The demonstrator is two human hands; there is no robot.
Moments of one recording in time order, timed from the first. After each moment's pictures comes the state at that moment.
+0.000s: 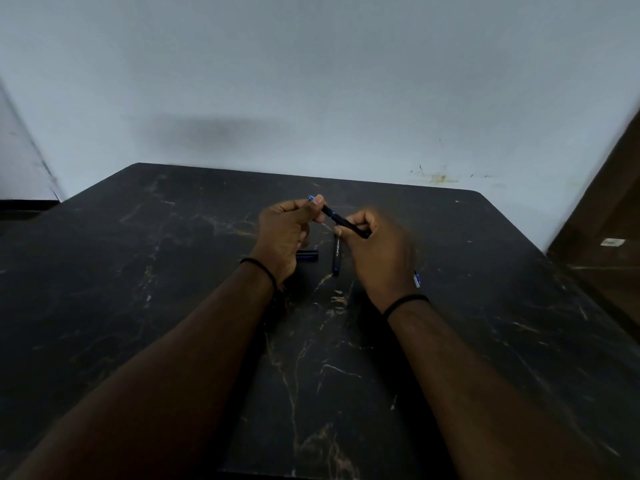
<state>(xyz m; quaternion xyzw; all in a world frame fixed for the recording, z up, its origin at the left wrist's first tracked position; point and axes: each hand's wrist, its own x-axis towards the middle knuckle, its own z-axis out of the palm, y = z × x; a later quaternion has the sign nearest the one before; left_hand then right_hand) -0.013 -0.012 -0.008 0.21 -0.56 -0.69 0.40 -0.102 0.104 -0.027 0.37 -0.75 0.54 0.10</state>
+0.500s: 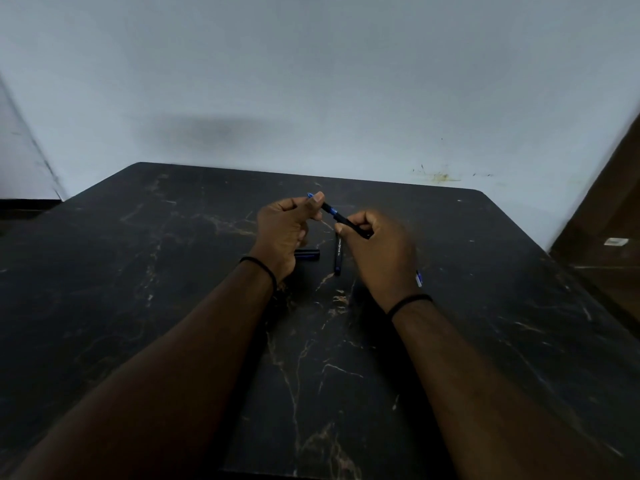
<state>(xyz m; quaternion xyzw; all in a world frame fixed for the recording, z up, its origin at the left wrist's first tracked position) -0.009 -0.010 -0.002 0.23 -0.55 -0.69 0.41 -0.101 0.109 -0.026 0.39 -0.74 0.54 0.09</state>
